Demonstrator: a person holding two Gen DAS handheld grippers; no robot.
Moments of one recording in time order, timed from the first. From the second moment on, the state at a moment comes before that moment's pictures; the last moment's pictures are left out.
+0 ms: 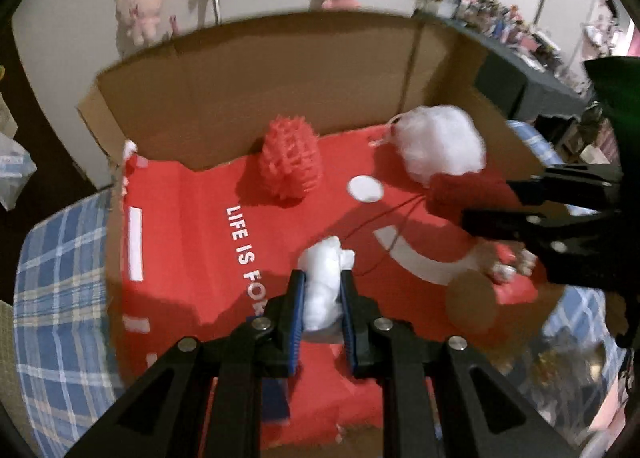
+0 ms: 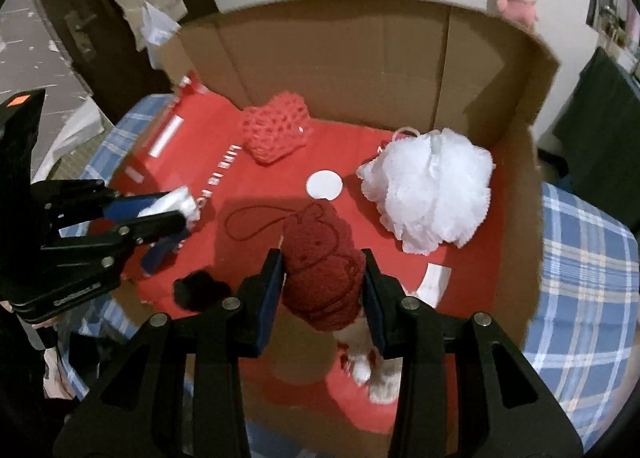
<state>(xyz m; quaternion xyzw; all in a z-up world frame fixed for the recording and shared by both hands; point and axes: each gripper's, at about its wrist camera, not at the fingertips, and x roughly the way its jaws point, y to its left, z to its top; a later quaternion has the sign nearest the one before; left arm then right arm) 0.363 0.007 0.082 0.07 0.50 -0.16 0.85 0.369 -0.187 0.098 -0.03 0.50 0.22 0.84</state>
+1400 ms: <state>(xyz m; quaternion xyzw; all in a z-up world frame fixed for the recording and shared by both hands) 0.381 0.009 0.073 0.06 0.50 -0.12 0.85 0.386 -0.164 0.072 -0.09 0.54 0.18 0.82</state>
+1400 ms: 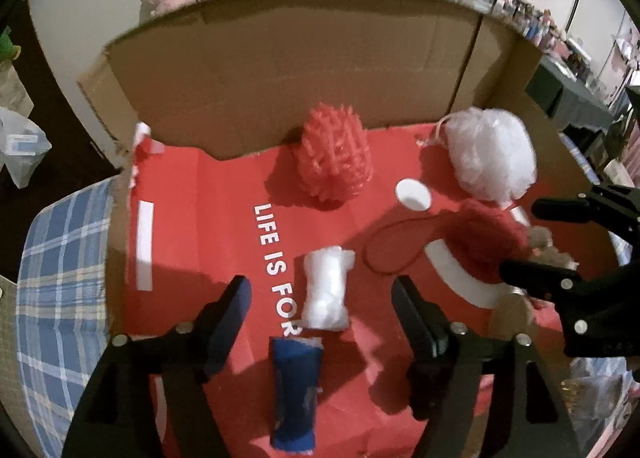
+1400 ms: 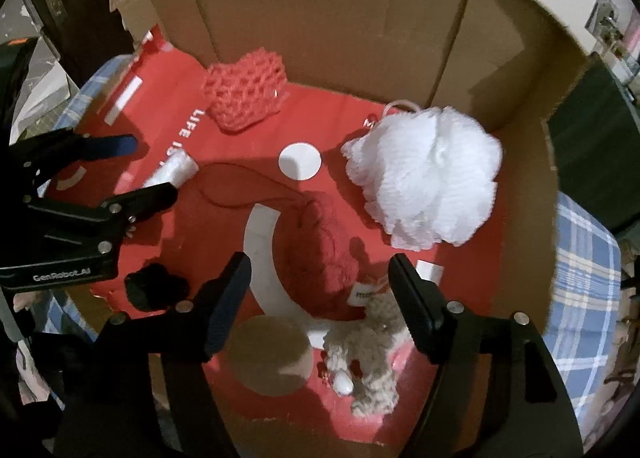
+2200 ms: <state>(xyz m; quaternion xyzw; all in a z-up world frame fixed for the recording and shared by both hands) 0.213 0.031 0.194 0.02 0.31 -0.12 0.94 0.241 -0.210 0.213 -0.04 0.36 0.16 0.92</state>
